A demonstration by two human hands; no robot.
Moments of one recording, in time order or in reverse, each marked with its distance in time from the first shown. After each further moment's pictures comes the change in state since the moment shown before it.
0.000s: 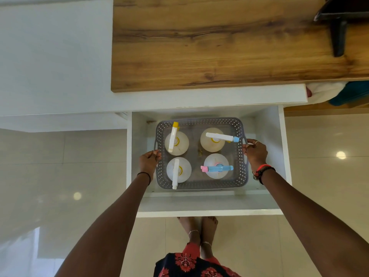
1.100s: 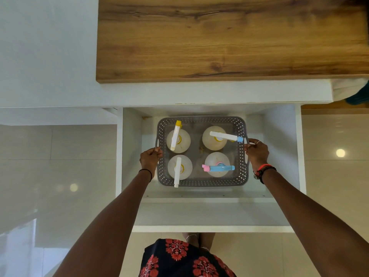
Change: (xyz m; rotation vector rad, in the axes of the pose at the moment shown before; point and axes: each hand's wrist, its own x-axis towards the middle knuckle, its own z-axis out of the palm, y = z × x) left_hand 0.065 -0.034 0.026 0.044 0.068 -0.043; right_hand 0.048 0.024 0.034 -0.060 0.008 0.014
